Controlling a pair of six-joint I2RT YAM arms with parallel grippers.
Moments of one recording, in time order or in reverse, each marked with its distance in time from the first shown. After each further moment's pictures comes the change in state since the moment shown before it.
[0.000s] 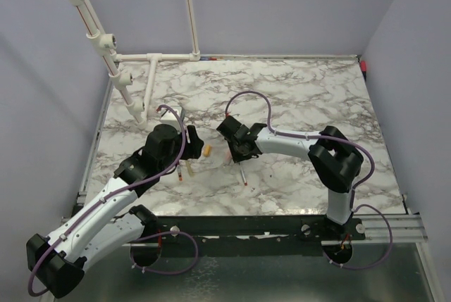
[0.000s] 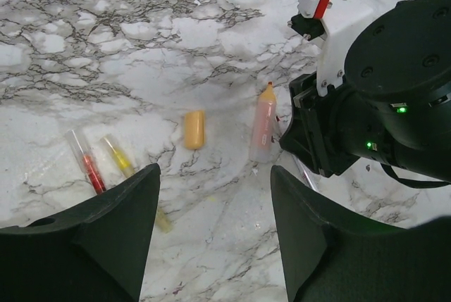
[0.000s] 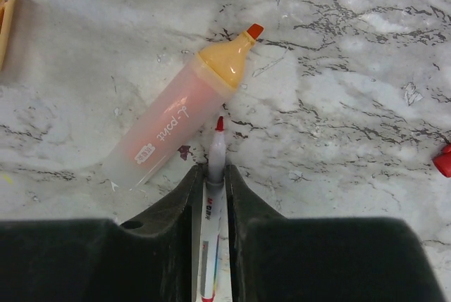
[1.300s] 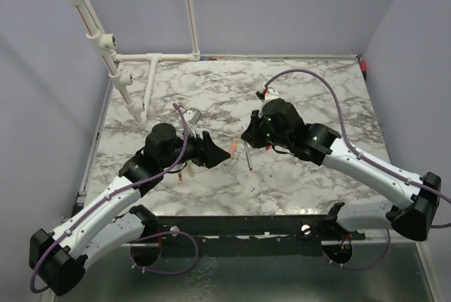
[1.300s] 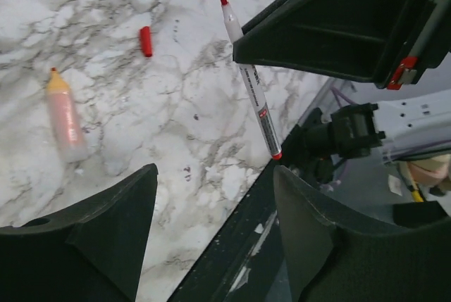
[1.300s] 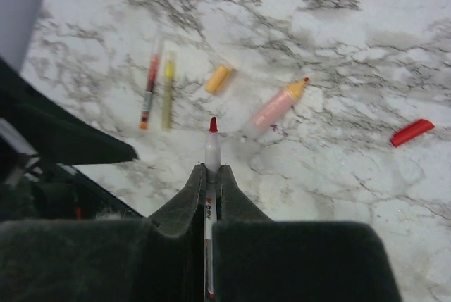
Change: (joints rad) left arm 0.002 0.027 -0.029 0.218 0.557 -0.108; right arm 0.000 -0.615 -0.078 -0.023 -0.050 0.023
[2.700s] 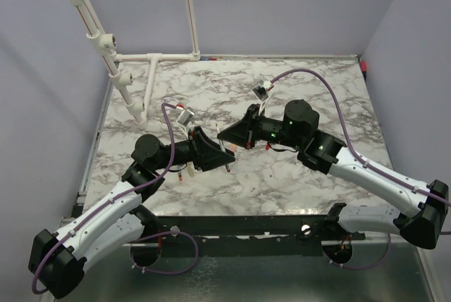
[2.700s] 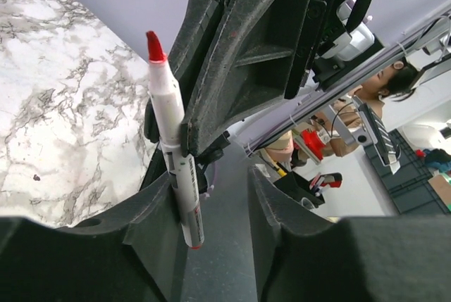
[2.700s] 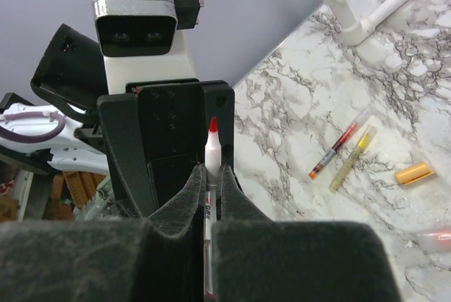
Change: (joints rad) left arm 0.000 -0.032 -0.151 0.657 0.345 -0.402; right arm 0.000 -0.123 -0.136 0.598 -0.517 0.066
